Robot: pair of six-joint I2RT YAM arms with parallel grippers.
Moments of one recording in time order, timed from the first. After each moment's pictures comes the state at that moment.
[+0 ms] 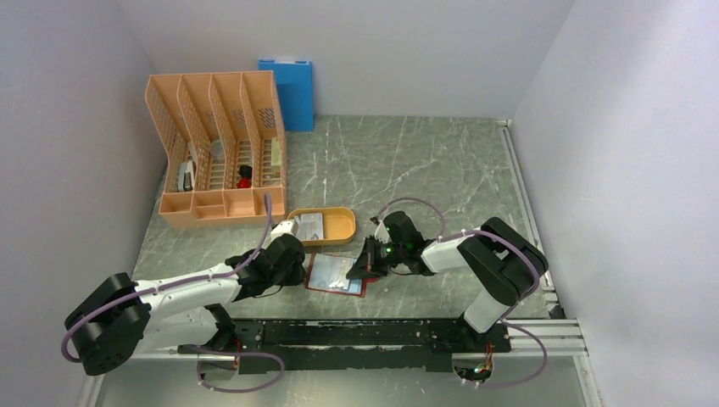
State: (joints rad) left arm -0.88 1.11 0.37 -0.17 -0.23 -0.86; right arm 0.69 1.64 0.47 0.41 -0.64 0.94
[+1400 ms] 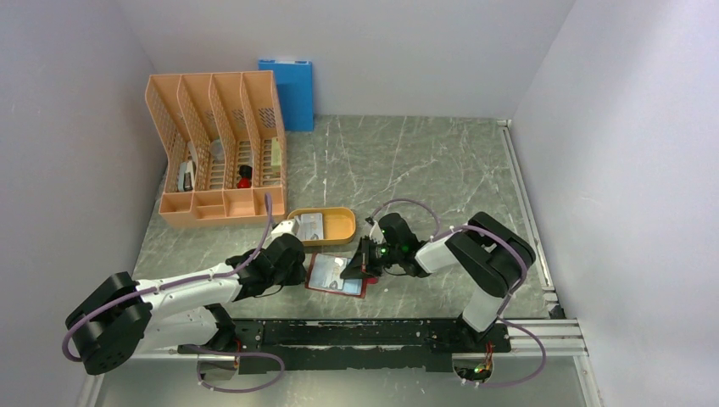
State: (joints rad) left arm -0.88 1.11 0.37 -0.16 -0.22 -0.86; right arm 0.73 1.72 0.48 0.54 -0.62 1.00
